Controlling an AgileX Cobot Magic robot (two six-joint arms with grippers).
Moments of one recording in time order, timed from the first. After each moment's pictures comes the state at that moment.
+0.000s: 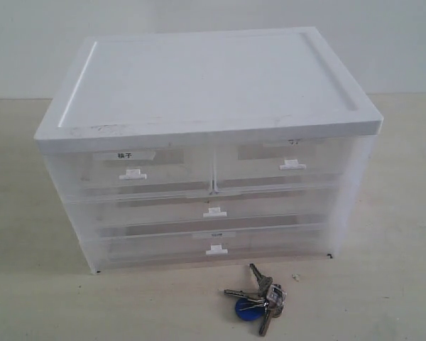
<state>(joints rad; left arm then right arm) -0.26 0.00 -0.20 1.16 -0.19 -1.45 0.00 0.01 0.00 -0.05 0.33 -0.03</state>
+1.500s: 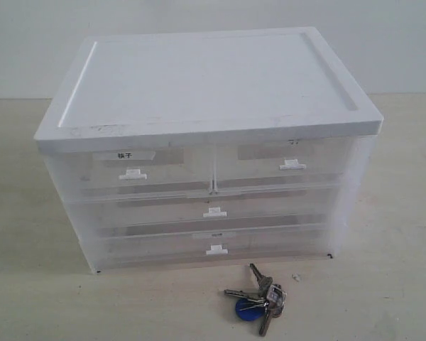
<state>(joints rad) -0.12 0.00 -0.06 -0.09 0.18 0.07 0.00 0.01 0.00 -0.05 0.33 -0.02</state>
